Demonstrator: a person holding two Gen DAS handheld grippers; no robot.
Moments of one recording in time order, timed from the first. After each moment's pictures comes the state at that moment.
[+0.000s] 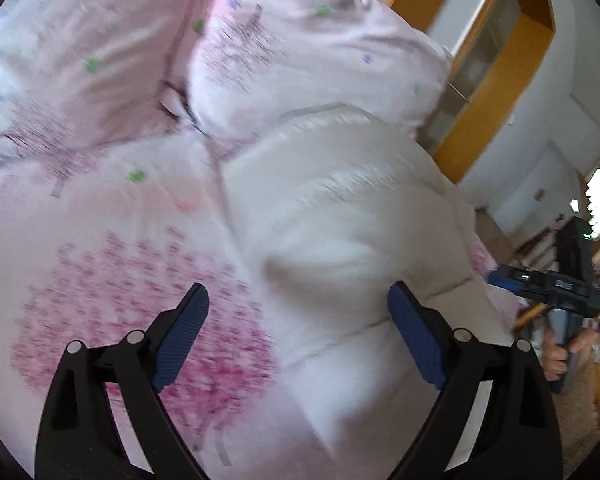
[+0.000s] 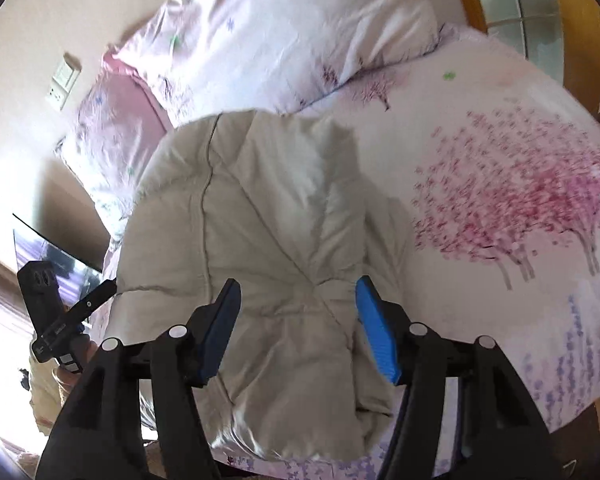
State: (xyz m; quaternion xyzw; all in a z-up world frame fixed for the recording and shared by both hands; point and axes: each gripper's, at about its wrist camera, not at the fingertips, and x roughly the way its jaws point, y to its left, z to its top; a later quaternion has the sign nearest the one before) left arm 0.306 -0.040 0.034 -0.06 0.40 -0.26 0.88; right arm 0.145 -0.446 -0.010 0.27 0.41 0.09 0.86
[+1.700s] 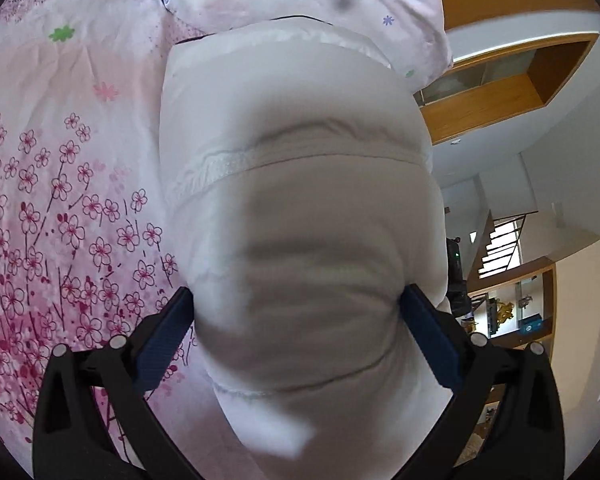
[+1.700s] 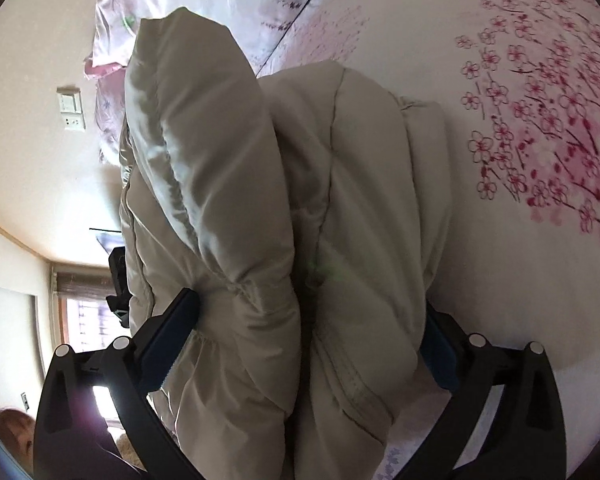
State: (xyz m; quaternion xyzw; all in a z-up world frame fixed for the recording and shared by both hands) left arm 0.359 -0.045 -0.042 -0.26 0.53 -0.39 0.71; right arm 0.223 -0.456 -0.101 0.43 0.51 0.28 0.69
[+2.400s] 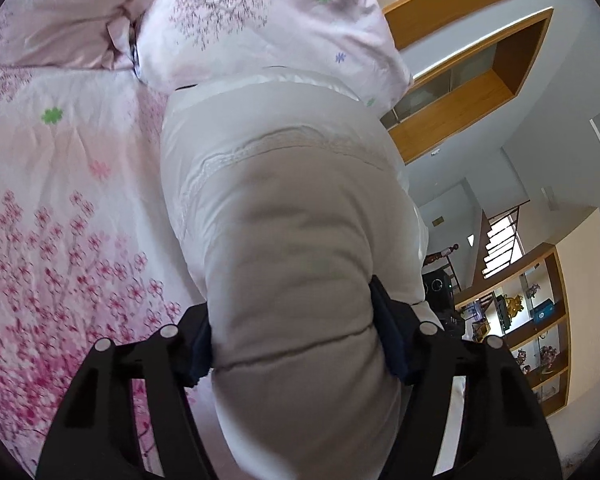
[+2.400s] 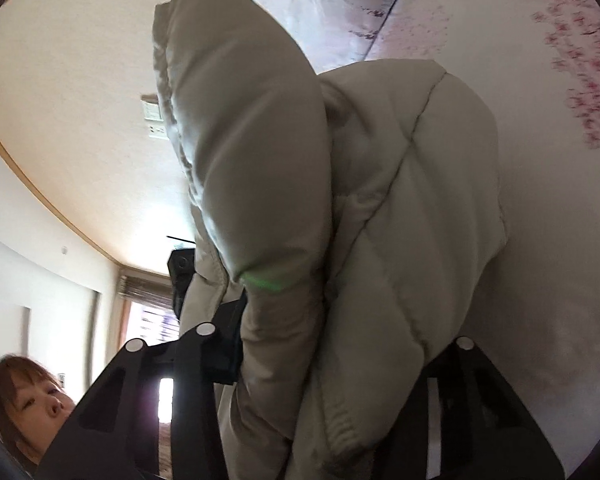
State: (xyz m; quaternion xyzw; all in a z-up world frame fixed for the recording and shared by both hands) left arm 0.351 -0.030 -0.001 -0.24 0.45 -0.41 0.76; right arm 0.210 -0.411 -0.095 0.51 0.37 0.38 0.67
